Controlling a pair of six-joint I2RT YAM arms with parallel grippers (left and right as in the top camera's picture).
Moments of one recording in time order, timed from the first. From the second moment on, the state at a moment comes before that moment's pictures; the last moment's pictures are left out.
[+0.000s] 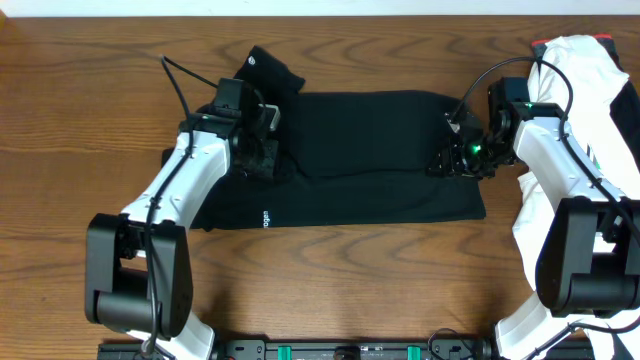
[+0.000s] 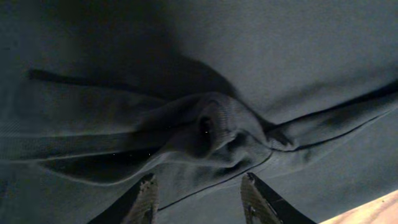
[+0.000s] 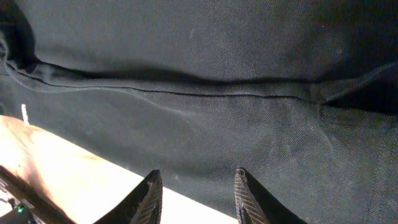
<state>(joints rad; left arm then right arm) -0.20 1.77 1.20 -0.72 0.23 0.01 -0.01 1.84 1.27 -0.93 -0.50 -0.03</state>
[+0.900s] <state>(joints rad) -0.22 1.86 1.20 -0.46 0.23 0.06 -0.01 1.84 1.27 -0.91 -0.50 -0.03</state>
